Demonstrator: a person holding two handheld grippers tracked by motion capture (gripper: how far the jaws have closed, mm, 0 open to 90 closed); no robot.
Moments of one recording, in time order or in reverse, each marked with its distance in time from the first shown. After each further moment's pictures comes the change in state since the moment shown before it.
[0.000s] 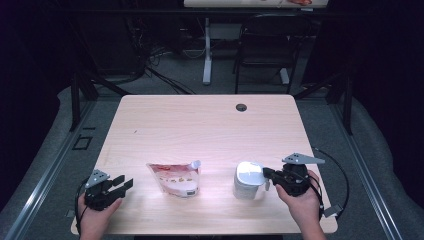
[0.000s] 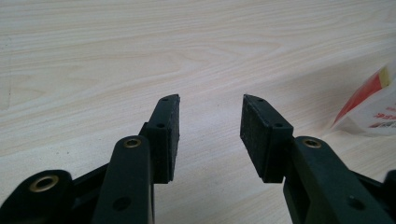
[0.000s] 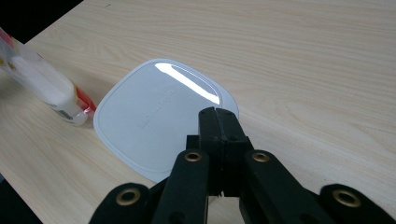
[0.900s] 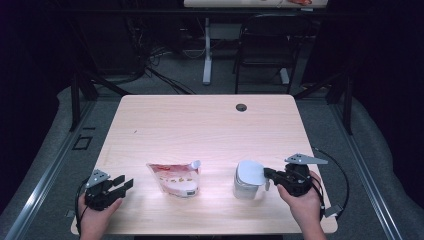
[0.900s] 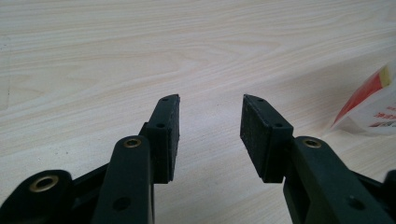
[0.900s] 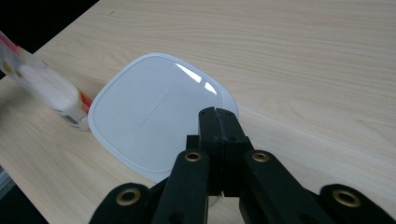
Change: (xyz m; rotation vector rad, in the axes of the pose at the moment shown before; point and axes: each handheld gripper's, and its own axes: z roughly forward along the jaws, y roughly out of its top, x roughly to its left) left arm 0.000 0.000 0.001 0.002 0.000 0.003; right arm -0.005 -0.003 -0.001 -0.016 0.024 0.038
